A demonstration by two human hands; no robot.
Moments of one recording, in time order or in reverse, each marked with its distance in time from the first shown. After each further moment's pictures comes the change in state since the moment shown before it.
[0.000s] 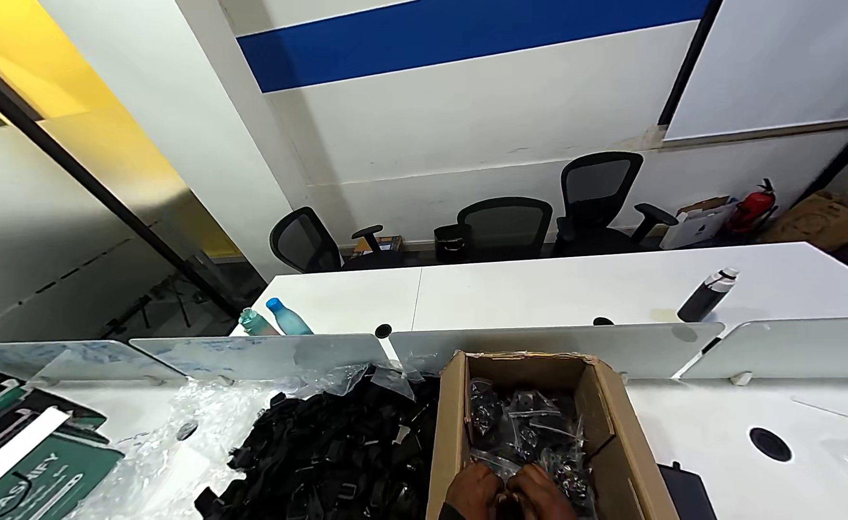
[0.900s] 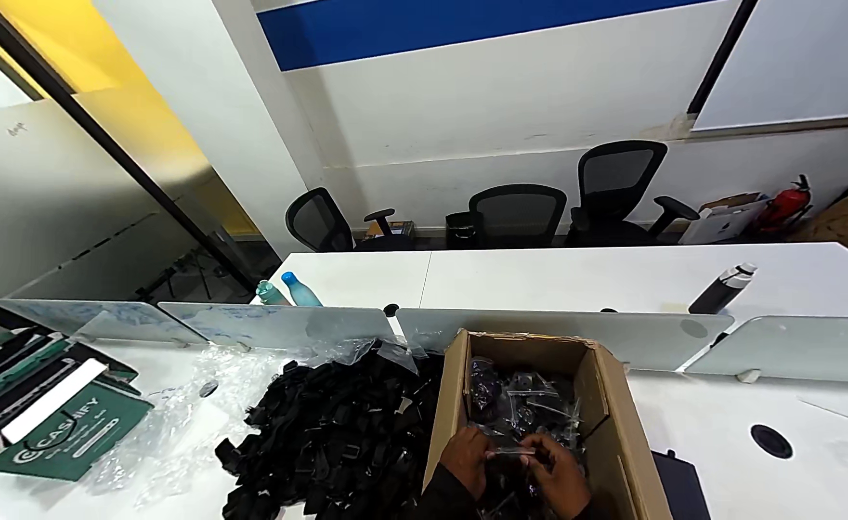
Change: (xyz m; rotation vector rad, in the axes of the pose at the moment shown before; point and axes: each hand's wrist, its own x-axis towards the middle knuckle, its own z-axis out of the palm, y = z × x) left_hand -0.001 -0.004 0.012 -0.024 0.213 0.018; right_hand -0.009 0.020 -0.016 0.445 0.106 0.317
